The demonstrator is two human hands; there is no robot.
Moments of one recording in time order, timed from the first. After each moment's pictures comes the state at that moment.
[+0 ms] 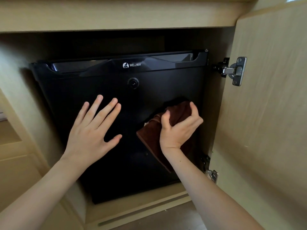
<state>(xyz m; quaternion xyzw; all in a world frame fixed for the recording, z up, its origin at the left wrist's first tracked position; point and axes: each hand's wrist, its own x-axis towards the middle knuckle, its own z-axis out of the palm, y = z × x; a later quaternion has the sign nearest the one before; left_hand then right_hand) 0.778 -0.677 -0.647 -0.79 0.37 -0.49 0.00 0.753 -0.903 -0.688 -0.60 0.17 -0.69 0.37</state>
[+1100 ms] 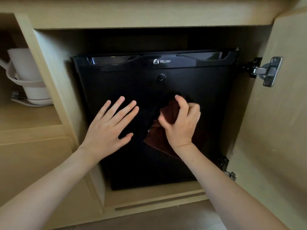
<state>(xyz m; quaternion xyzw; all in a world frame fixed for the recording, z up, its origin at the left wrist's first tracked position) 0.780 -0.644 -0.656 -0.80 0.38 -0.46 0.05 0.754 -0.876 -0.684 -0.73 0.01 -0.66 0.18</state>
